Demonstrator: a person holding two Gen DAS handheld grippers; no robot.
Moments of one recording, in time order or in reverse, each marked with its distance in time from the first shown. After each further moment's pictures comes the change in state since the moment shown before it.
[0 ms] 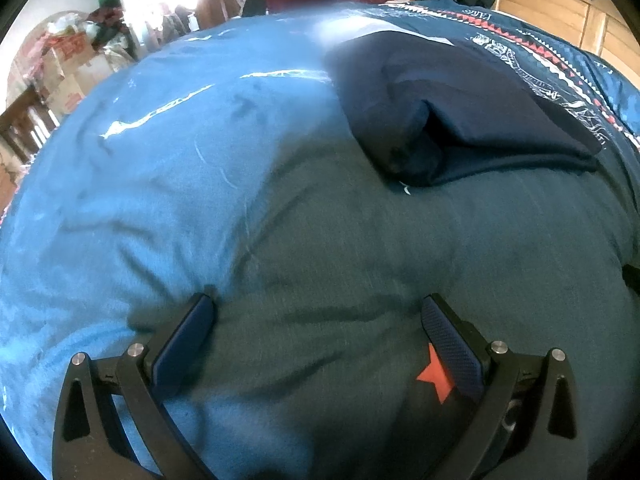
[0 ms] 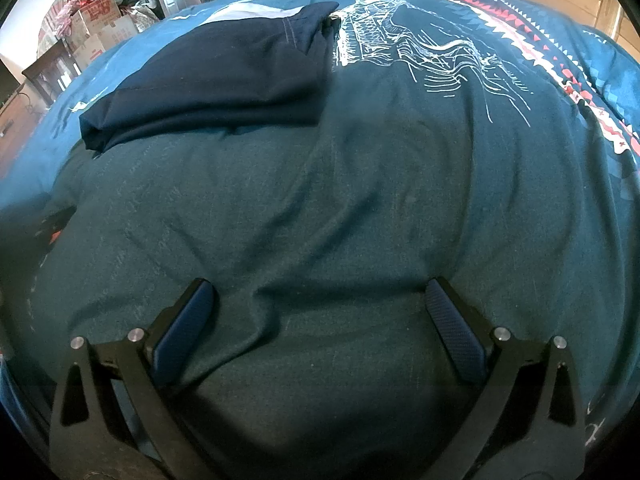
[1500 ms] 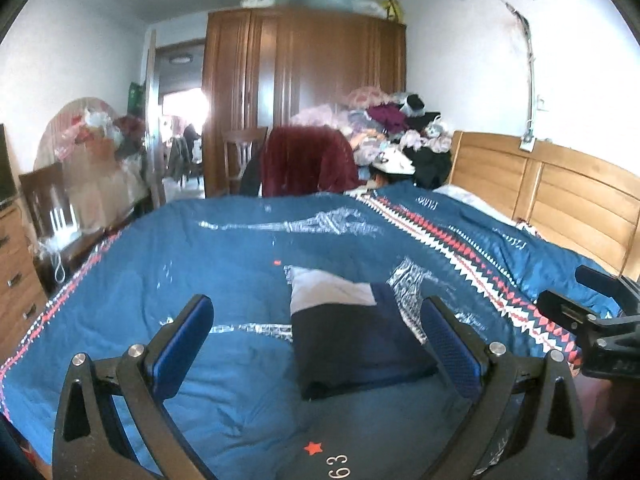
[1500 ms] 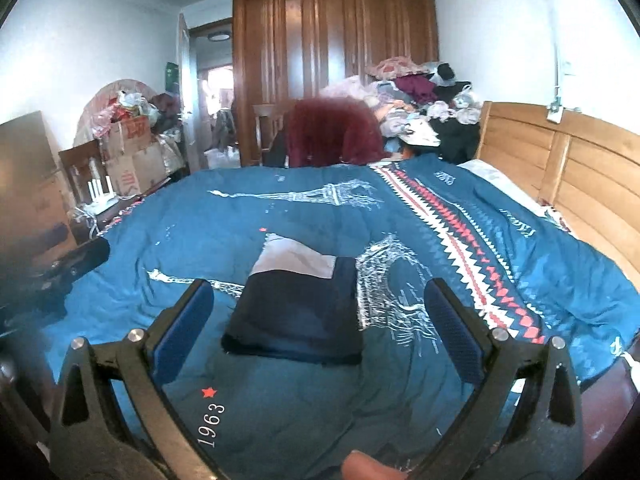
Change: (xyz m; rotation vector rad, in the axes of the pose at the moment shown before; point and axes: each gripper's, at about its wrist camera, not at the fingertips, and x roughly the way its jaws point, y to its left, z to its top) left arm -0.352 -0.013 0.078 -0.077 -0.596 -0.099; right arm -0.290 0.100 0.080 -0.036 -0.563 -0.078
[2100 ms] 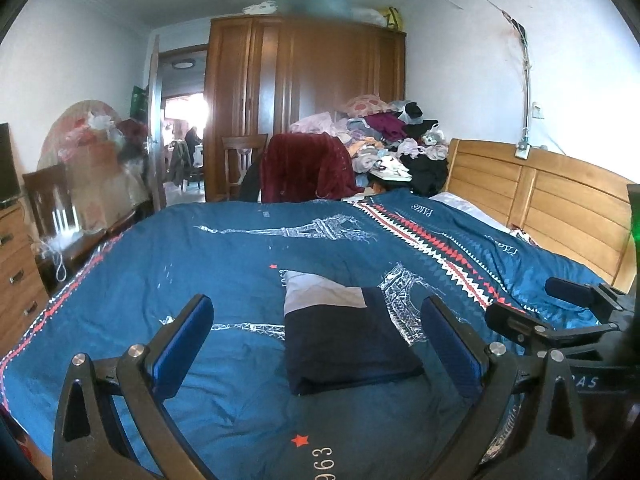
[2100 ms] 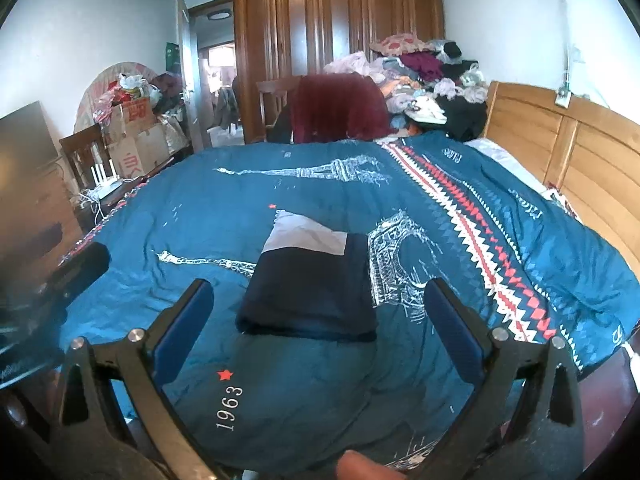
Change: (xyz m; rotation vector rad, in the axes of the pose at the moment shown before) left arm -0.032 -0.016 -0.002 -0.018 -0.013 0.000; right arm 0.003 0.017 0.000 0.021 0.094 0.022
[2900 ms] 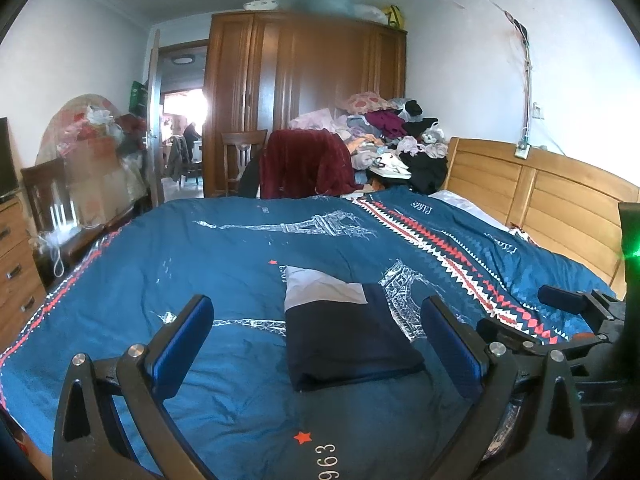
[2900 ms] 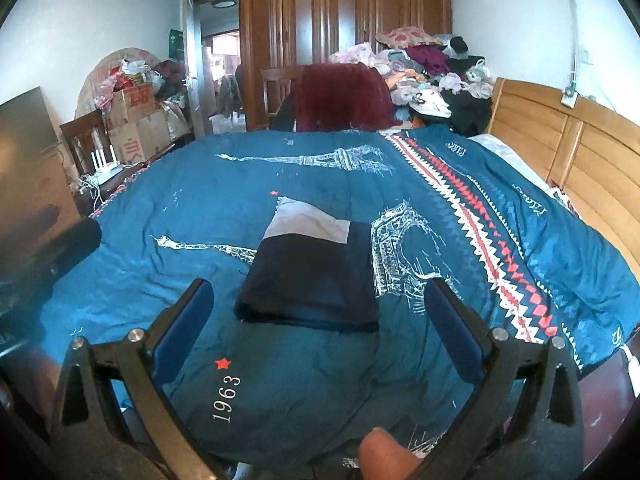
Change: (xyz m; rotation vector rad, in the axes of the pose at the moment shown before) left arm 0.006 0.013 -0.007 -0.006 0.015 -0.011; right arm 0.006 0.011 -0.011 -0.041 0.038 0.001
